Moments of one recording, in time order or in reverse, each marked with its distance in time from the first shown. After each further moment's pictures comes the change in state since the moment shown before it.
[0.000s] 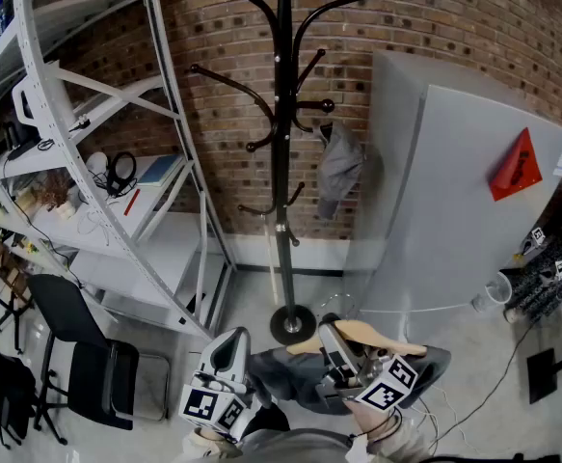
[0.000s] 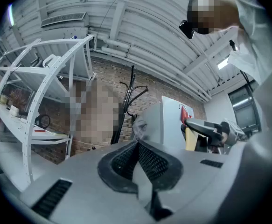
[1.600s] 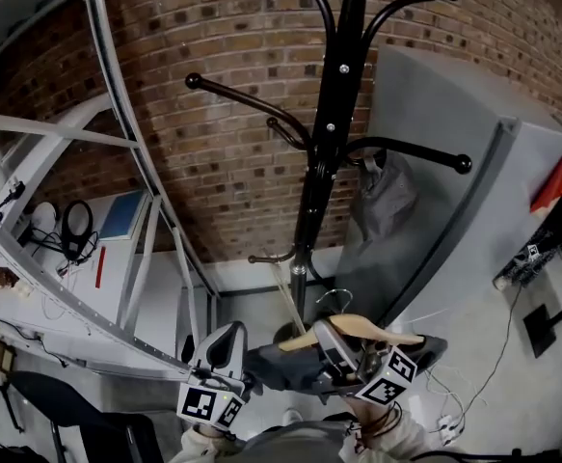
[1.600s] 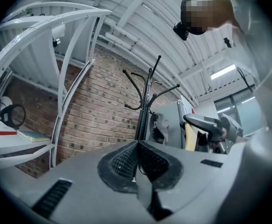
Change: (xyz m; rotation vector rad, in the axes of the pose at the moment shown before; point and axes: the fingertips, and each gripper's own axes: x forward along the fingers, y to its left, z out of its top) left arm 0.170 0.229 0.006 -0.009 -0.009 -0.238; right arm 0.224 -0.117 -0.068 -0.098 -0.105 -0.116
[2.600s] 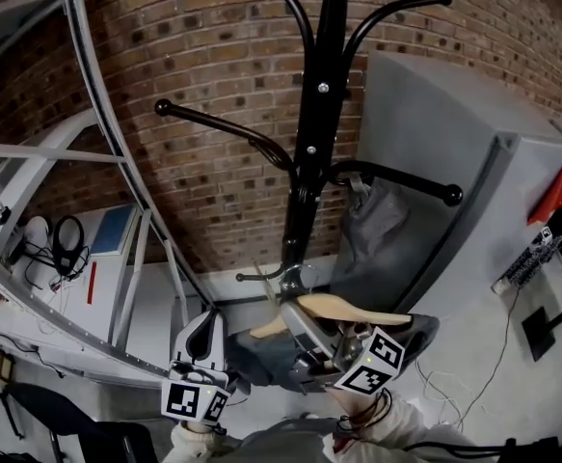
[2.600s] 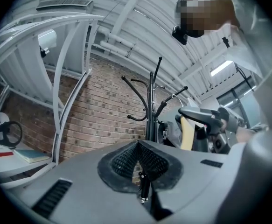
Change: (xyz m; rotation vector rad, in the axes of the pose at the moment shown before) left arm 0.053 0.017 0.052 0.091 -0.093 0.048; right arm 0.075 -0.005 0.041 -0.028 0.019 0.088
